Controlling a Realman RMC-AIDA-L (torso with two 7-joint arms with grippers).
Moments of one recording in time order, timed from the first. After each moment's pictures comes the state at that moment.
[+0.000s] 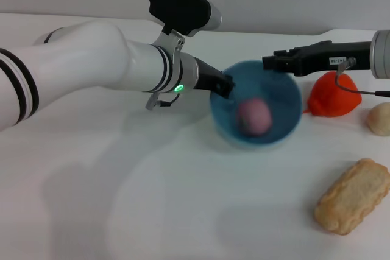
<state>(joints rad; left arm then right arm) -0.83 -2.08 1.96 0.61 1.95 0.41 -2.48 0.71 2.07 -0.99 -0.74 -2.05 -1.18 1.99</state>
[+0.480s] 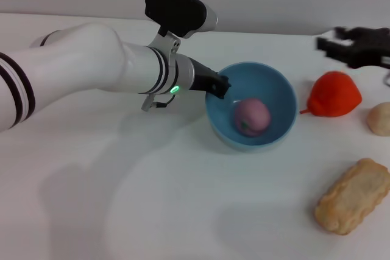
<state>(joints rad) -0.81 -2.07 1.96 0.61 1.96 0.40 -2.47 0.51 2.07 -0.98 -0.82 -1.82 -1.03 1.64</state>
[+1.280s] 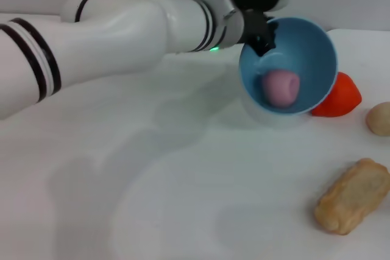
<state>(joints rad) -0.87 -2.08 1.97 0.82 2.31 0.34 -2.39 0.25 2.07 -0.91 -0.24 -0.69 -1.15 0.52</state>
